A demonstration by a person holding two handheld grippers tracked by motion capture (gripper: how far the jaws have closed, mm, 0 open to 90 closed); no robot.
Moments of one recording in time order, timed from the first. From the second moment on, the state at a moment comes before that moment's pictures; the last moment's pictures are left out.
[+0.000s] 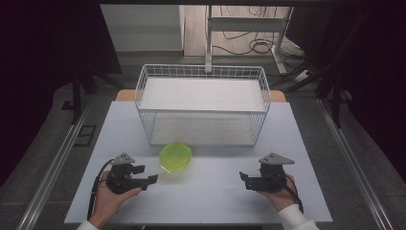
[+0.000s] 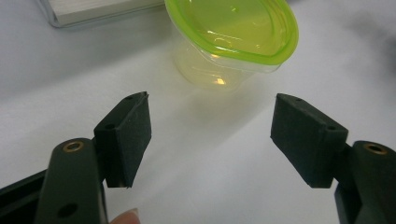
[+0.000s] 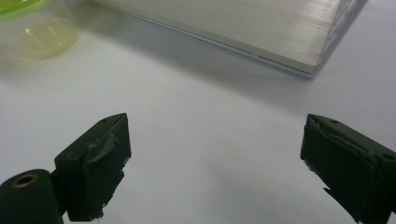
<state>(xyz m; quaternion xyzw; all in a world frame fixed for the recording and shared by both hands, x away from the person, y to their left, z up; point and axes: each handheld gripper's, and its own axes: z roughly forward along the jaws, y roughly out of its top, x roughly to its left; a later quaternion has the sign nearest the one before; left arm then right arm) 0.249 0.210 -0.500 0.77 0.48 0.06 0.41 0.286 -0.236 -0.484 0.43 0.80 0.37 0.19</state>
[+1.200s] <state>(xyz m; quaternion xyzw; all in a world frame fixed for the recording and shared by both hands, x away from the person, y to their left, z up) 0.263 0.211 -0.479 0.76 0.49 0.07 0.42 0.279 -0.244 -0.479 0.43 0.80 0.39 0.17</state>
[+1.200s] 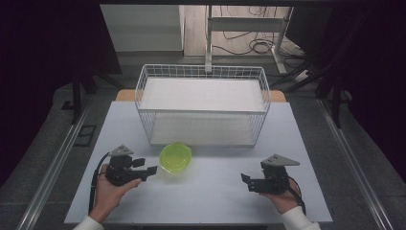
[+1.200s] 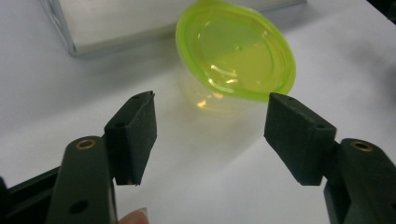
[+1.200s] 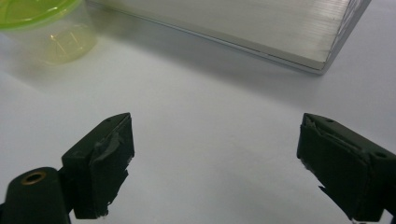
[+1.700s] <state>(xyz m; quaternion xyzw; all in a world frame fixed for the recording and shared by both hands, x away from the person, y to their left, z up) 0.297 0.196 -0.452 0.76 0.48 0.06 0.44 0.279 -0.251 -0.479 0.44 0.80 0.39 0.16</state>
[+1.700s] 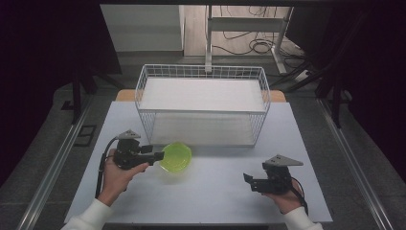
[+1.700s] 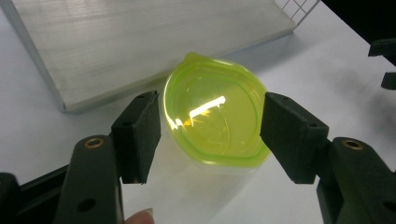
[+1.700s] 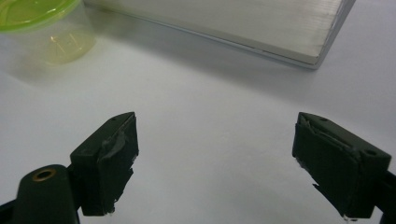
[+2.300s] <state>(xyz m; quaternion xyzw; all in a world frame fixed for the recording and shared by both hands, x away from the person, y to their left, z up) 0.344 0.191 -0.451 0.77 0.49 0.07 0.40 0.281 -0.248 -0.485 0.44 0.80 0.37 0.16</state>
